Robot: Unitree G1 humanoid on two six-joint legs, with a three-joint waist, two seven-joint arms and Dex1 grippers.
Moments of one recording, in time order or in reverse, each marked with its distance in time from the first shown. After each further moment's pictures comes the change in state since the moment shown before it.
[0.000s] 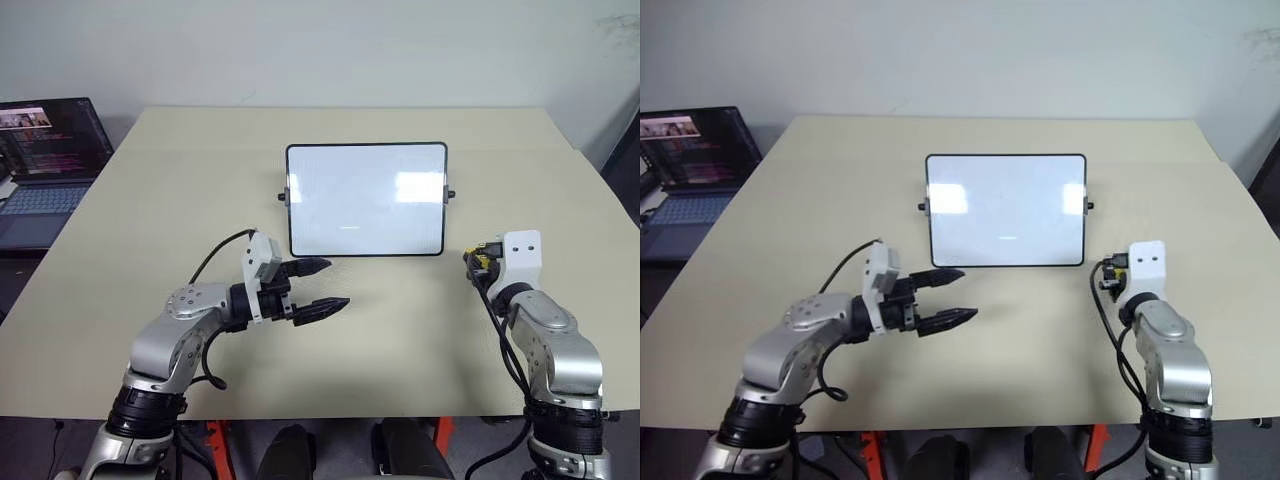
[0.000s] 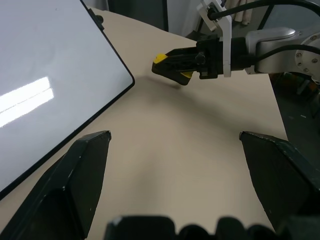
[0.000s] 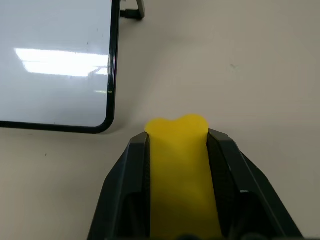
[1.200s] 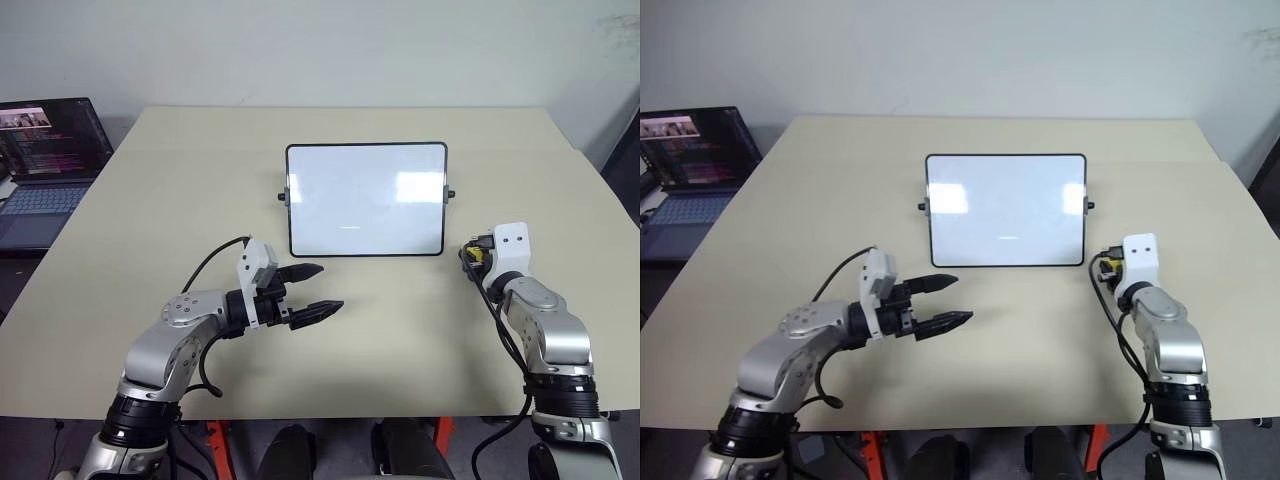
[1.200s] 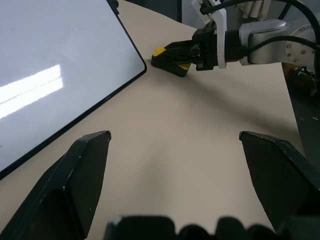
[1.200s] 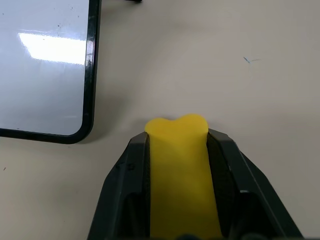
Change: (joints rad) left arm 0.042 0.013 0.009 -0.019 0.000 0.013 0.044; right arm -0.106 -0.084 0.032 0.250 0.039 -0.114 0.029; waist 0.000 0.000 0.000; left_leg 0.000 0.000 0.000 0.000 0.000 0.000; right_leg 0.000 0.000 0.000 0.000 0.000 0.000
